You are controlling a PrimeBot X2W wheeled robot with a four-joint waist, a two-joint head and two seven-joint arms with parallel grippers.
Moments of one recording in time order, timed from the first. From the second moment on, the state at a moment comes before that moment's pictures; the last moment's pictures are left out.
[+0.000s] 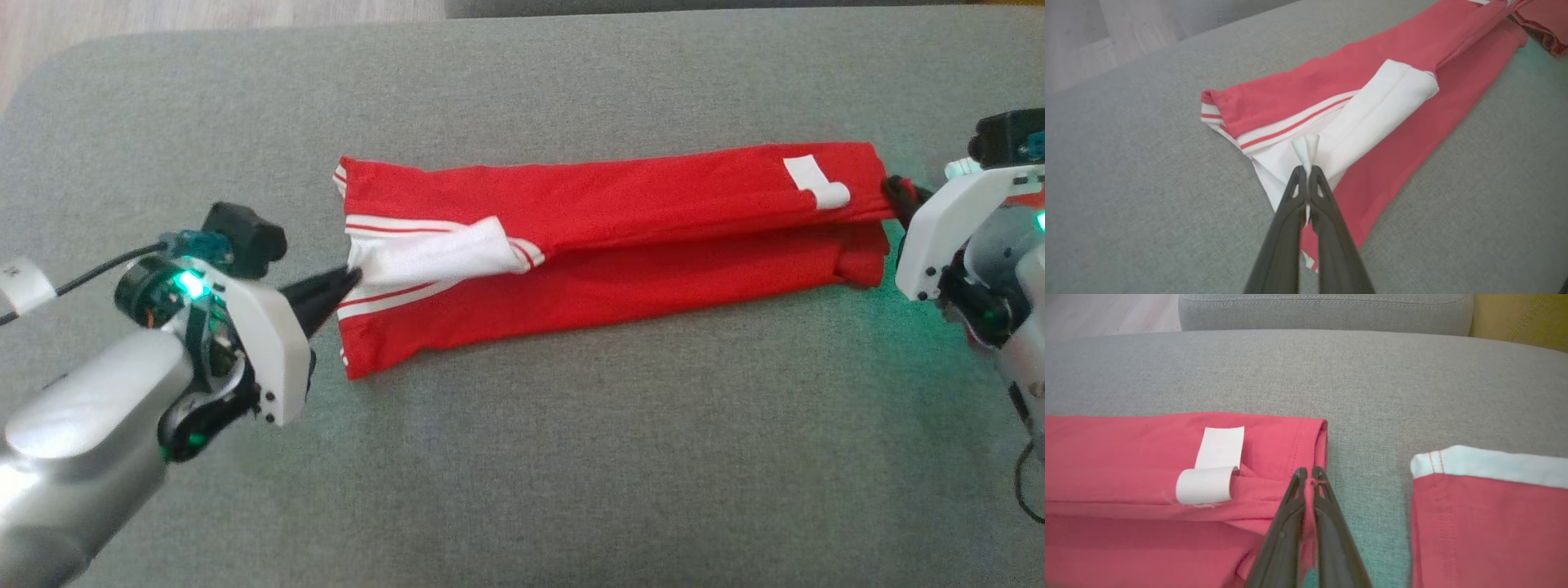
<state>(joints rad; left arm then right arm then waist) -0.83 0.66 -1.15 0.33 -1.00 -0.13 0.25 -0.78 -0.45 0.53 0.89 0.67 0.13 0.27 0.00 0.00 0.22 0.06</state>
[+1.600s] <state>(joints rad) -0.62 0.51 -0.86 0.30 -1.05 0.26 -0.24 -0.75 -0.38 0.41 0.80 0.83 0.13 -0.14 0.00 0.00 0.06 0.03</state>
